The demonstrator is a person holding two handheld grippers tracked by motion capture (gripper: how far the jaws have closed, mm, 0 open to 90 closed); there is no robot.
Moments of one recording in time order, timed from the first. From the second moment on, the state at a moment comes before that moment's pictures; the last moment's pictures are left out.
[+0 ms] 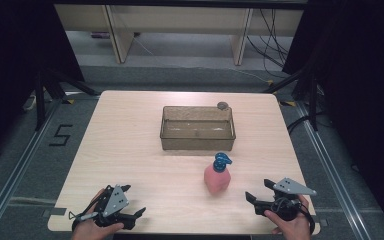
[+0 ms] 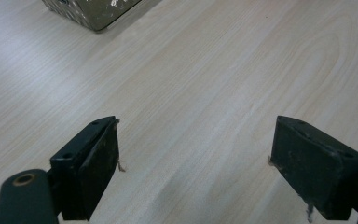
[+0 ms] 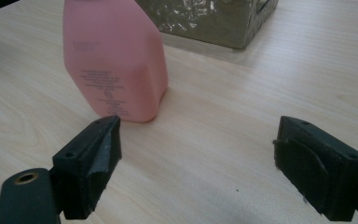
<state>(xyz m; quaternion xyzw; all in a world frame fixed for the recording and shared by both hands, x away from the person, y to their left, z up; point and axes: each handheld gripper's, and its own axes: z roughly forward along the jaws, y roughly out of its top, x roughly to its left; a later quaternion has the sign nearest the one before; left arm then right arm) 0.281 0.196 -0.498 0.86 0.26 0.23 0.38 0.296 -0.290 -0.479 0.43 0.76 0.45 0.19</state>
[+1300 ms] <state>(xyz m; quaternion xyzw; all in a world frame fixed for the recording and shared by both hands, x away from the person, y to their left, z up) 0.283 0.197 -0.498 0.86 0.26 0.24 0.38 0.301 -0.263 -0.465 0.40 0.75 0.50 0.18</state>
